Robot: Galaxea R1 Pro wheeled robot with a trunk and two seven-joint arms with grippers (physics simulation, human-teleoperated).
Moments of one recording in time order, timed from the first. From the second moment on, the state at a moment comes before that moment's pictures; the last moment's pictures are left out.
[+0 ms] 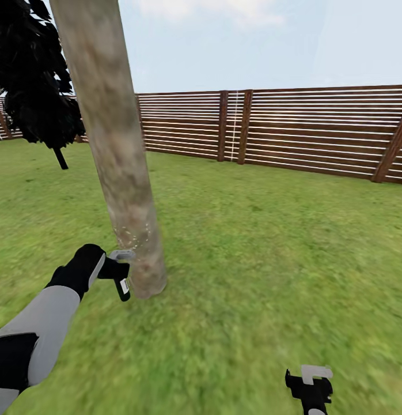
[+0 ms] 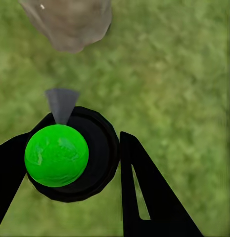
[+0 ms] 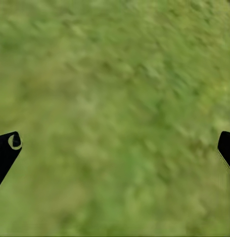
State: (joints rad) left arm -1.02 0.15 0.05 -0.57 -0.17 0.93 -0.34; right arm -0.50 -0.05 -0.44 -0.06 0.50 -0.42 -0.32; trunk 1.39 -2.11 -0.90
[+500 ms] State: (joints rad) left arm -1.02 0.15 0.06 -0.57 -0.17 0.93 -0.33; right arm -0.50 -0.06 -0.44 -0.06 0.50 -0.42 -0.32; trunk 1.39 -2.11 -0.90
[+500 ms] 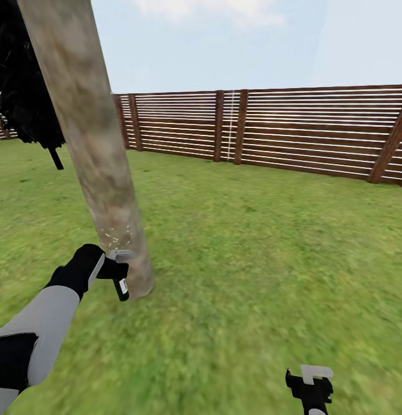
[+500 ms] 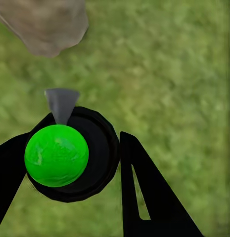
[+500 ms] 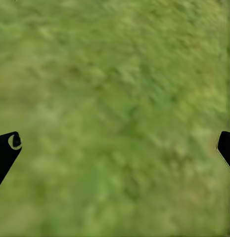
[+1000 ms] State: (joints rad) left arm -1.02 0.15 0.06 -0.57 -0.17 0.93 -0.33; right arm -0.50 -0.05 -0.44 -0.06 0.50 -0.42 -0.32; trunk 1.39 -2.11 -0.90
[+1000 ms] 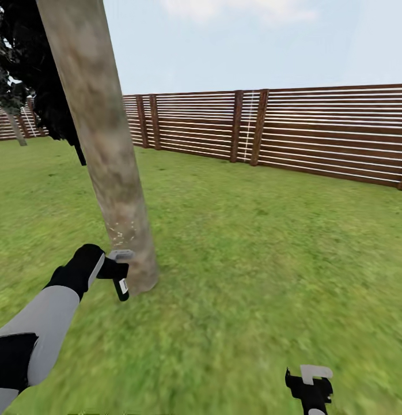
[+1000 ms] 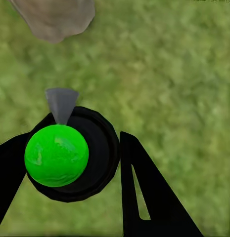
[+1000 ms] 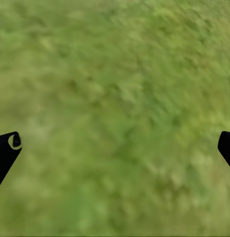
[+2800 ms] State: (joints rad) left arm -0.92 0.12 0.16 -0.55 -0.18 0.90 -0.20; right arm -0.50 -0.05 -0.44 -0.06 0.50 -0.42 -0.32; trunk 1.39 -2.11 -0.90
